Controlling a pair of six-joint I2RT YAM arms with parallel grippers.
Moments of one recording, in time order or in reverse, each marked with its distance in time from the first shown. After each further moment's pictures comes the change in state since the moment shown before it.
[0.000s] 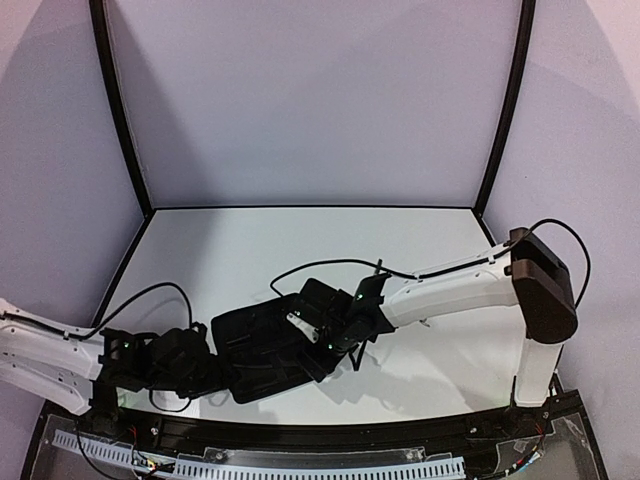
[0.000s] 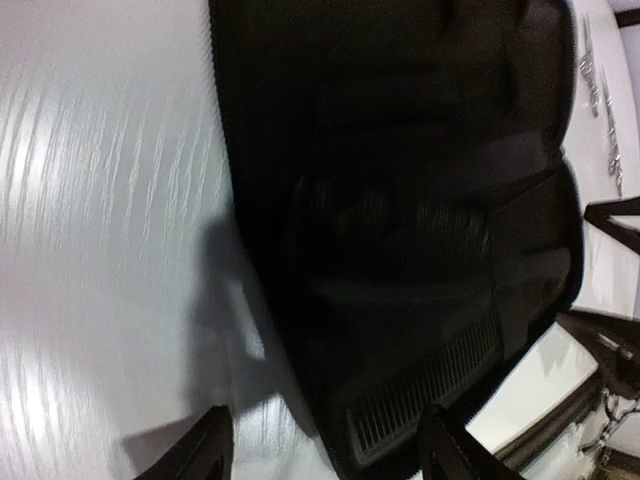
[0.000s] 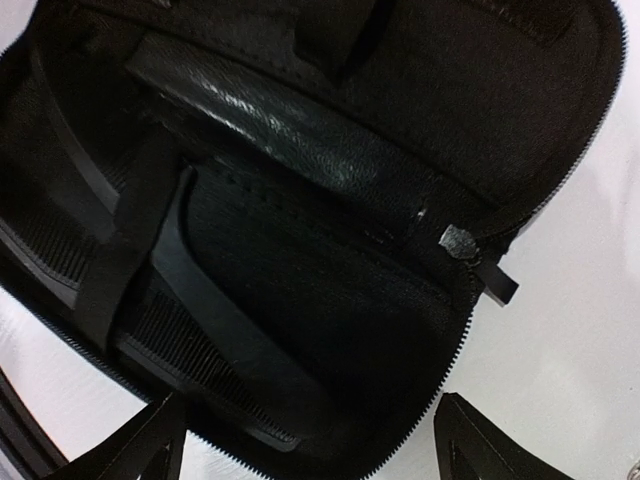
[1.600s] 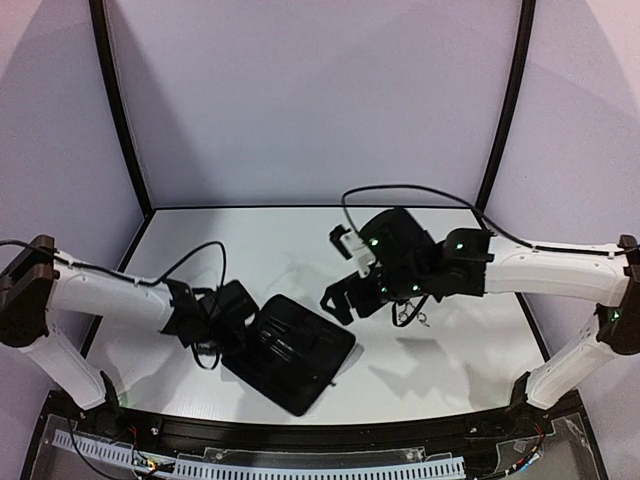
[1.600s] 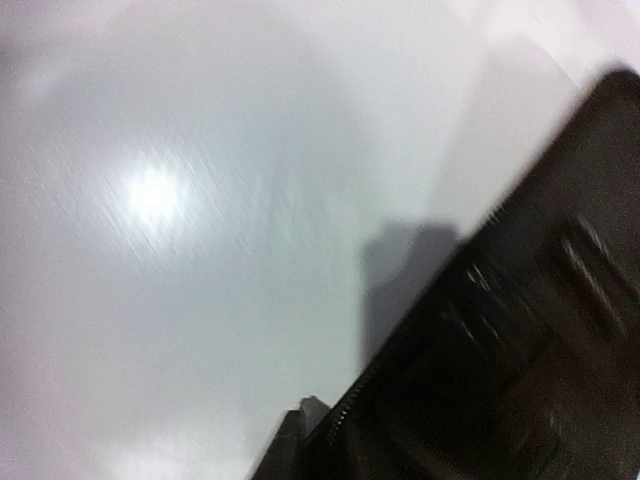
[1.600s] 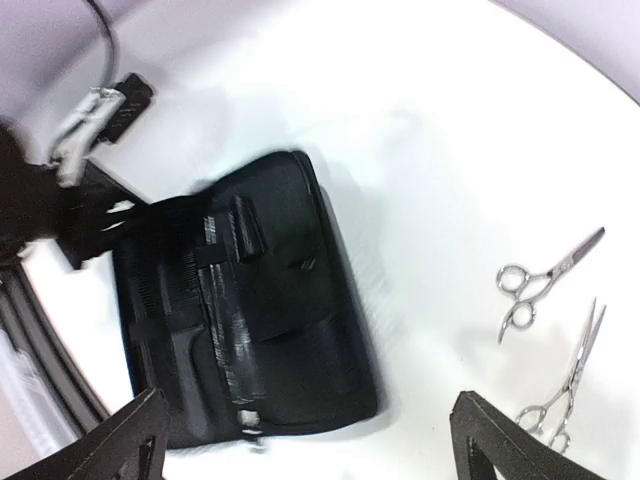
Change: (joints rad) left arm 0.220 0.509 0.456 -0.238 -0.149 0.284; right arm -0.116 -0.463 -0.109 0.016 0.069 0.092
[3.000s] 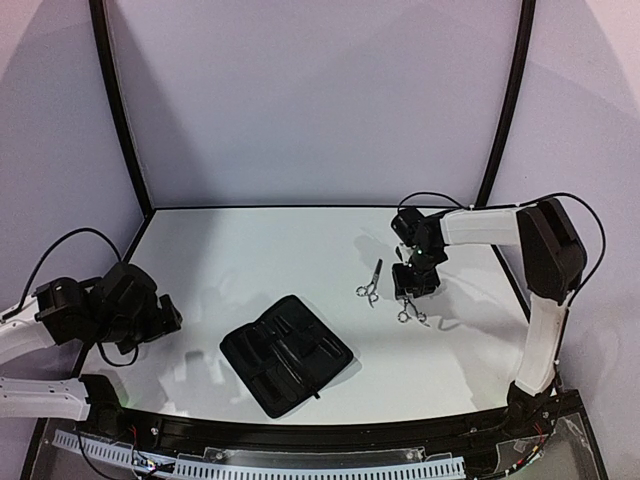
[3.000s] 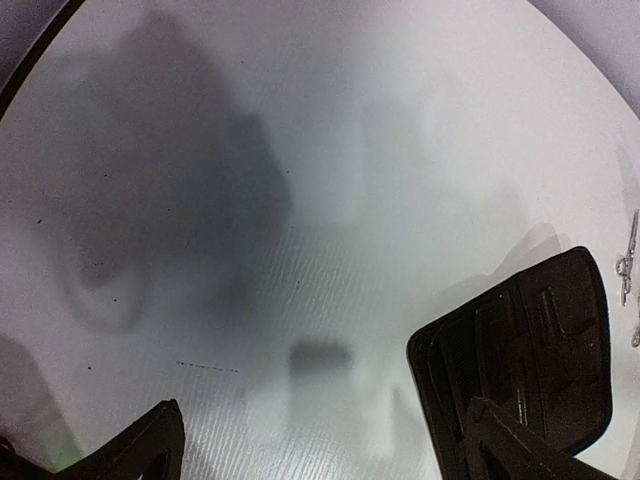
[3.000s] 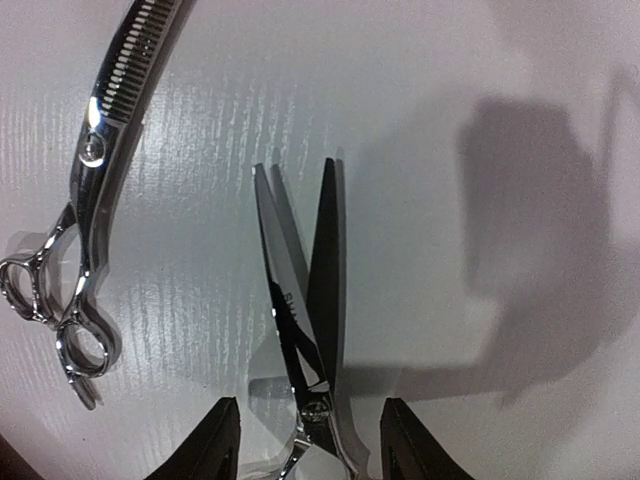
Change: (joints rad) left arm 0.134 -0.789 -0.123 -0.477 -0.053 -0.101; right arm -0.584 0.494 0.155 -0.240 -0.112 0.041
